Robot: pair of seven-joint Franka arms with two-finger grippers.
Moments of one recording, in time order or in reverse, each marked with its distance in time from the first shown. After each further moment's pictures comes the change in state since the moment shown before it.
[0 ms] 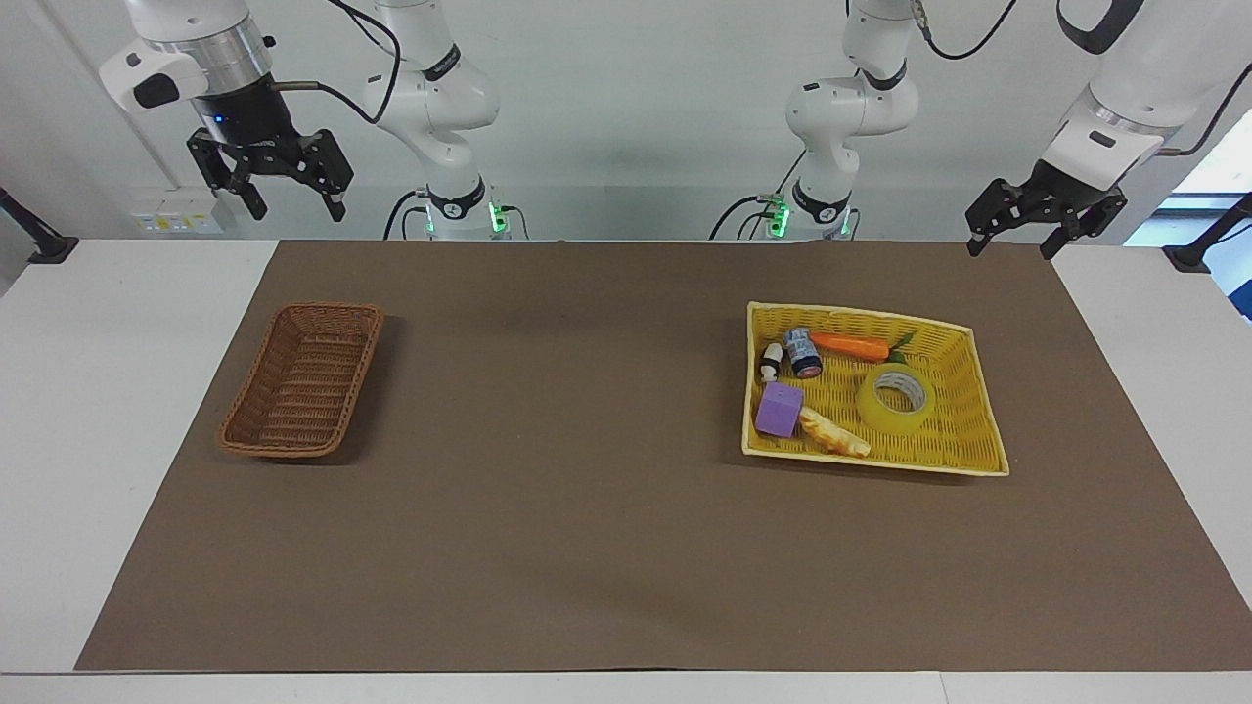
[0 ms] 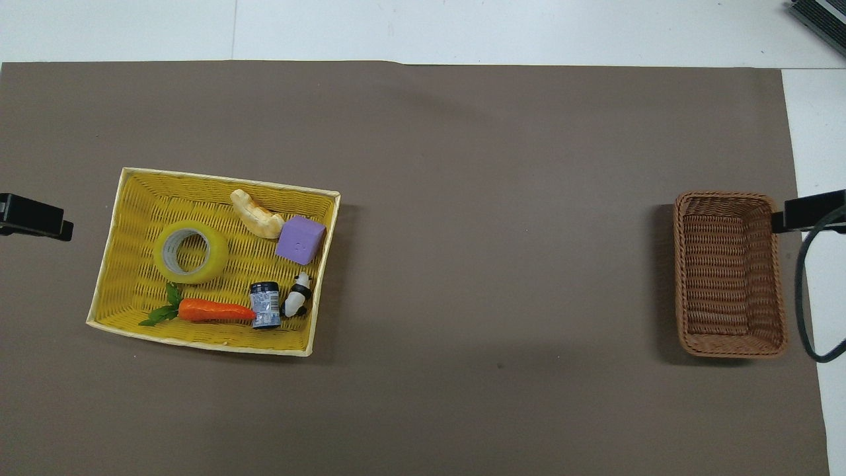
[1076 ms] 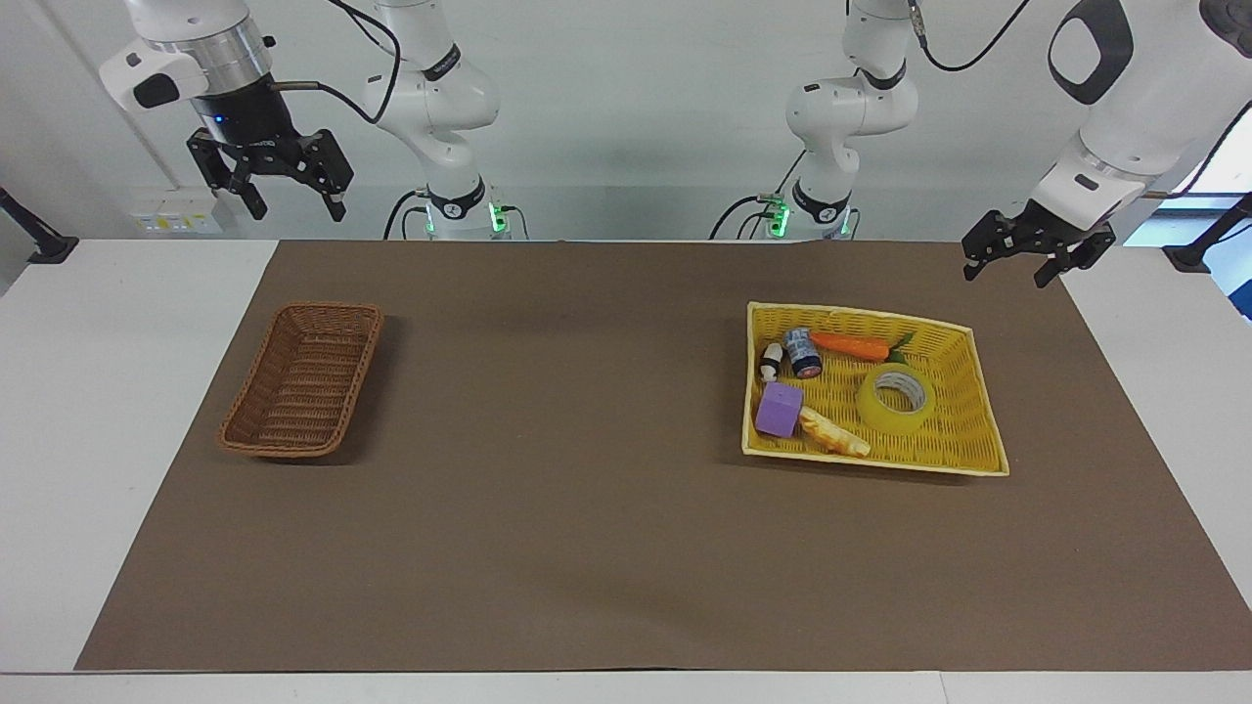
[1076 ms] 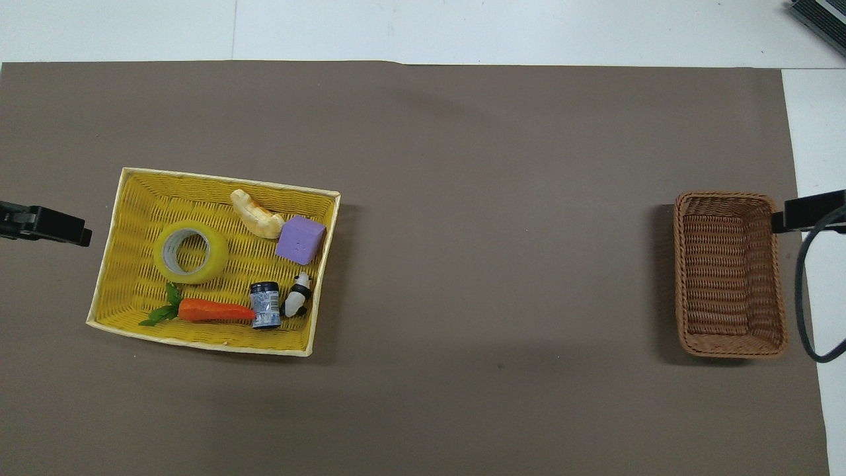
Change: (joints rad) left arm 0.031 -0.001 0.001 -0.172 0.000 0.167 0.112; right arm 0.000 0.000 0.000 0.000 0.000 0.000 0.000
